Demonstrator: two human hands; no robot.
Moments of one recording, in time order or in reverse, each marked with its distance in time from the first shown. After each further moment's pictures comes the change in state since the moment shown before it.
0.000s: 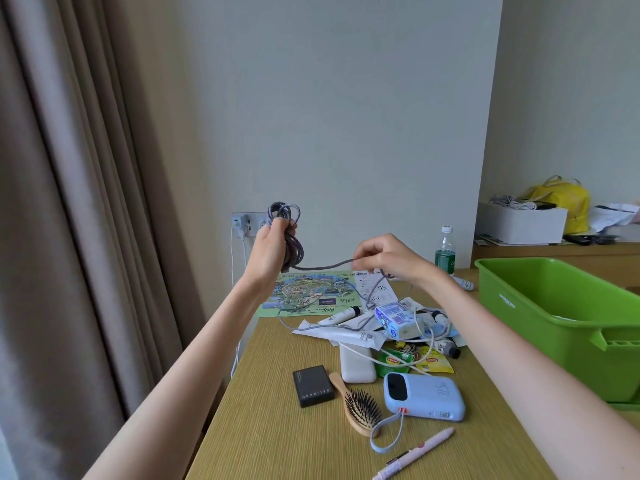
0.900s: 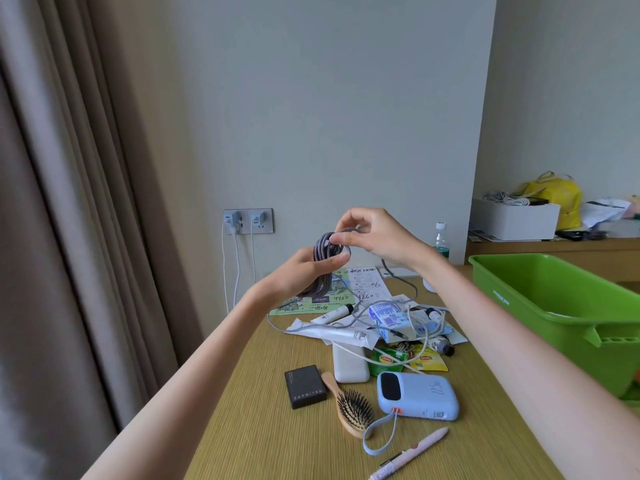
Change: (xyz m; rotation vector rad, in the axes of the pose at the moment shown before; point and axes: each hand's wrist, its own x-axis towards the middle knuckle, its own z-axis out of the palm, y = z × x) left_hand -0.024 -0.005 0.033 0.220 -0.618 0.096; right_hand 0.010 -0.019 -0.006 0.041 0.105 -0.243
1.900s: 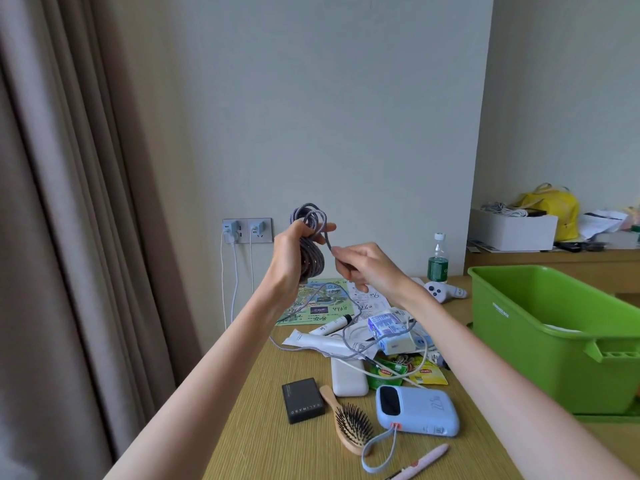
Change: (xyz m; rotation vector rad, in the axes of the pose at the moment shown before) left_hand 0.005 0.029 0.001 -0.371 0.464 -0.023; right_hand -0.021 -0.003 0.026 0.118 -0.024 0.162
